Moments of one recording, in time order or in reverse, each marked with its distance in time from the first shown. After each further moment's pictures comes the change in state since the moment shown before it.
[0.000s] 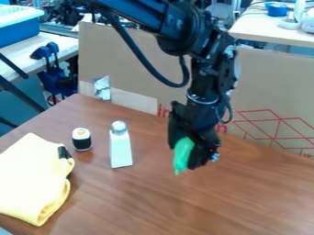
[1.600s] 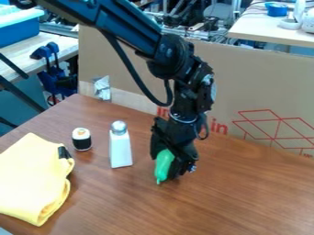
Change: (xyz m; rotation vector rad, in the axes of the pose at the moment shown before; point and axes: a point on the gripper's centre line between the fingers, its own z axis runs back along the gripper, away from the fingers) arm -0.010 0.032 -0.049 0.034 0.059 0.078
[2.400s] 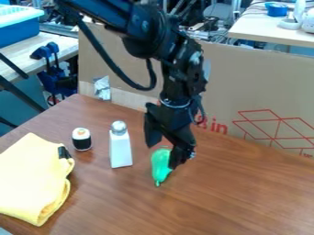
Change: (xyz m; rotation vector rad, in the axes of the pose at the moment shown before) arm -0.014 -0.011 0.045 -0.002 -0.144 0.047
